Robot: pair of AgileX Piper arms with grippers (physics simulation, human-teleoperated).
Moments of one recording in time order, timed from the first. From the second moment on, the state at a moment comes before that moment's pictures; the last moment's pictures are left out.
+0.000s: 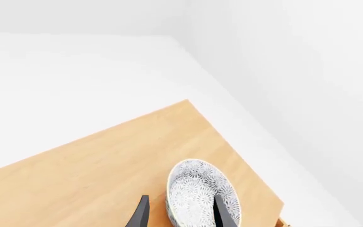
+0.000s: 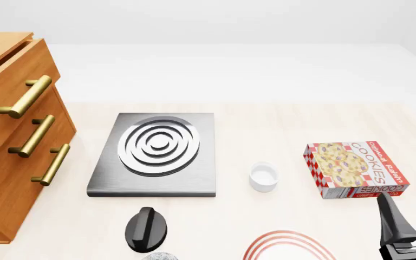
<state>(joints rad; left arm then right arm) 0.63 1.32 -1.23 0.18 -0.52 0.00 0.00 -0.01 0.00 -0.04</state>
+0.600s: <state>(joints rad) 0.61 1.37 -1.22 0.16 -0.51 0.00 0.00 -0.01 0.00 -0.04</state>
